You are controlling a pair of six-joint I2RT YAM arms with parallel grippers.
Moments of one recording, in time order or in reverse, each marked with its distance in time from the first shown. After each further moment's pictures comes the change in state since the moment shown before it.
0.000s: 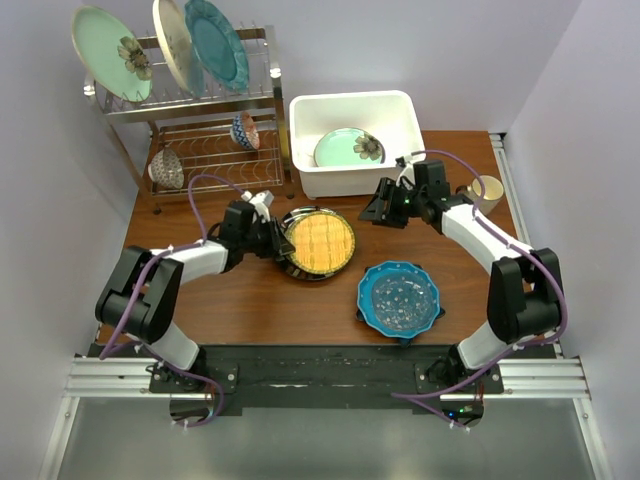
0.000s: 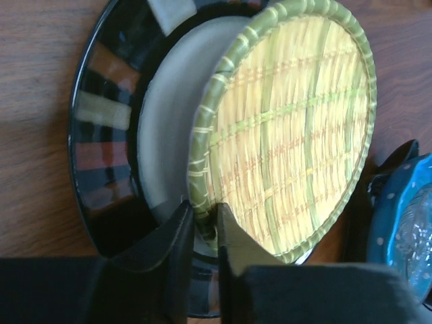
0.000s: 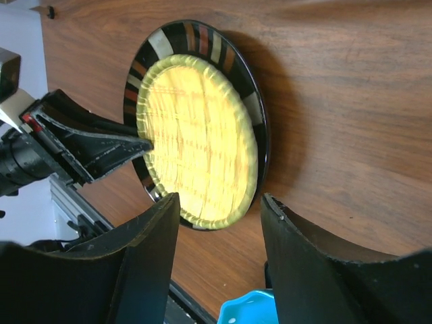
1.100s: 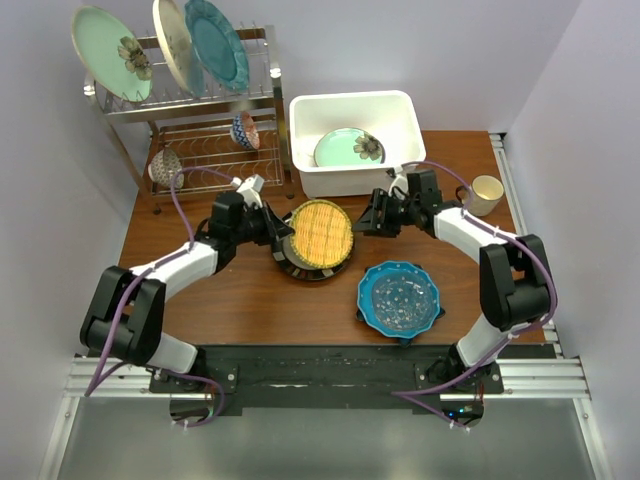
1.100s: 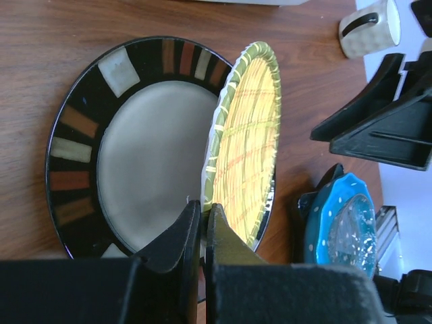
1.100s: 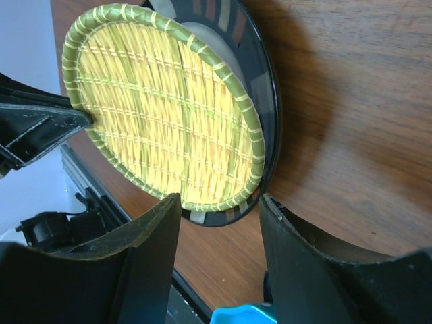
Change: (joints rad) left arm 0.021 -0.138 0.014 0.042 0.031 -0.086; right arm 0.006 0.085 -0.061 0.100 -0.129 -0.007
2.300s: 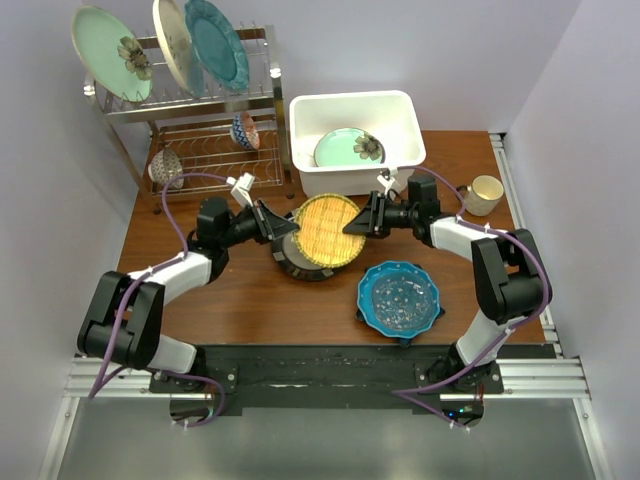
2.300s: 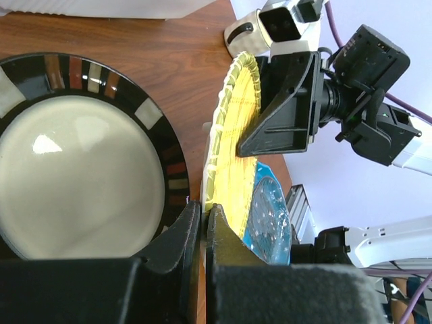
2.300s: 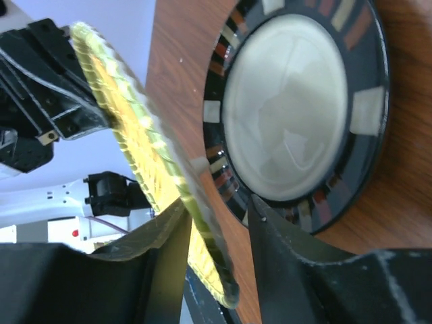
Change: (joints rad) left arm 0.064 -0.031 -0.117 0.365 0.282 -0.214; right arm -0.002 0.051 -0.108 0.375 -0.288 0.155
